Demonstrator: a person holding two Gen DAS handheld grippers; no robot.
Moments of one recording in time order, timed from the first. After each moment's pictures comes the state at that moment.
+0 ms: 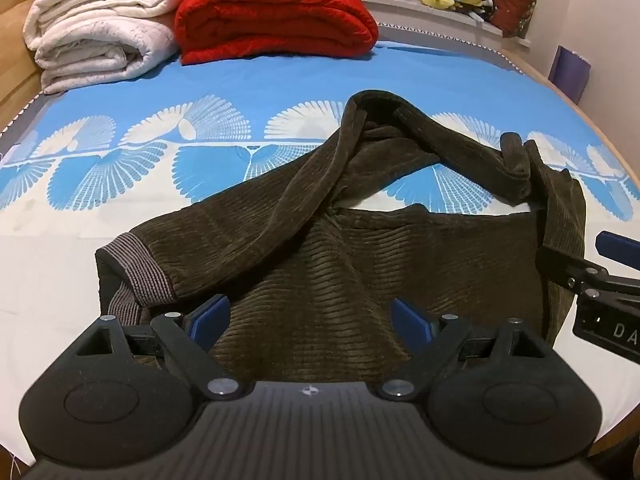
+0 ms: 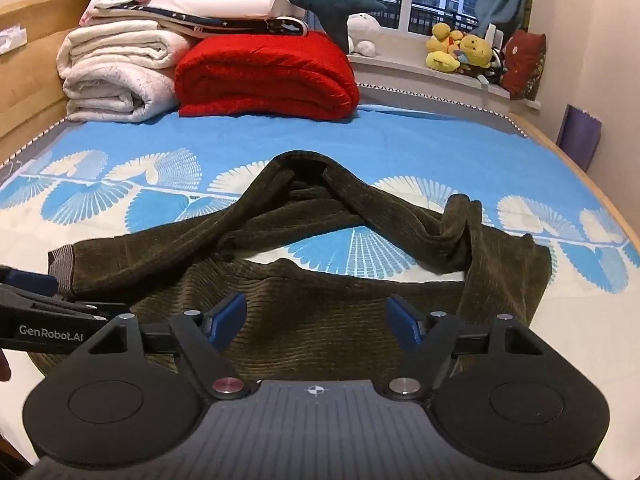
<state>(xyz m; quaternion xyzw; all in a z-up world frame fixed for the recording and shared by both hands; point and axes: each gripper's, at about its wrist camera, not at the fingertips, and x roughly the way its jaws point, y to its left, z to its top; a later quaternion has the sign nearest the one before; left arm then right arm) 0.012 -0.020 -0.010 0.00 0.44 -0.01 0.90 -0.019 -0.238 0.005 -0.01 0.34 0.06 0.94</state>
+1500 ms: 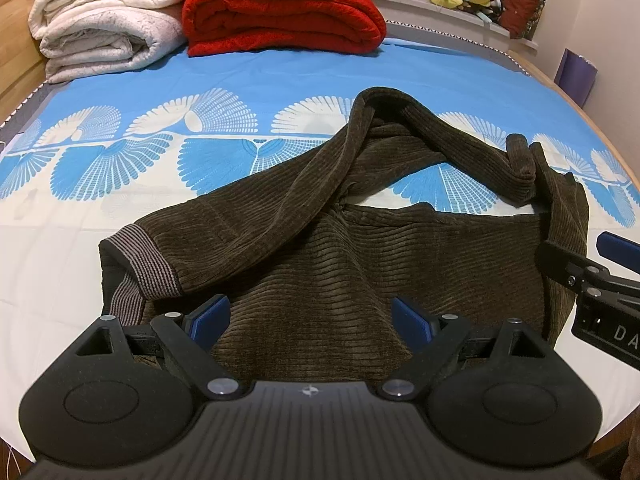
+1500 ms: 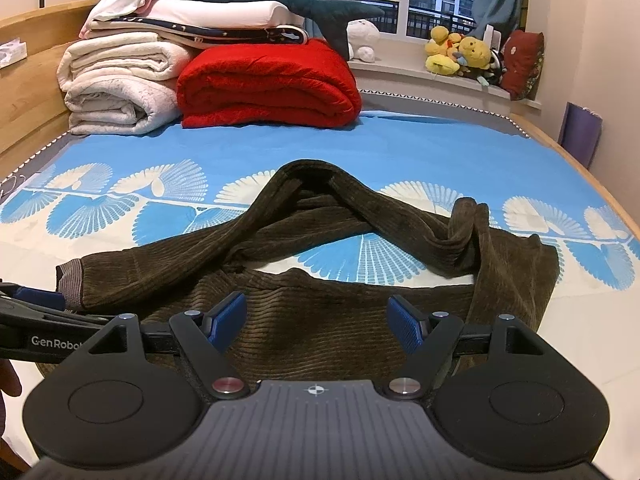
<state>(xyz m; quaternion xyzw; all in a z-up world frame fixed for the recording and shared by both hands) 0.015 -0.016 -0.006 -0.02 0.45 0.00 0.89 -0.019 -0.229 0.006 0.01 0.33 0.06 0.94</state>
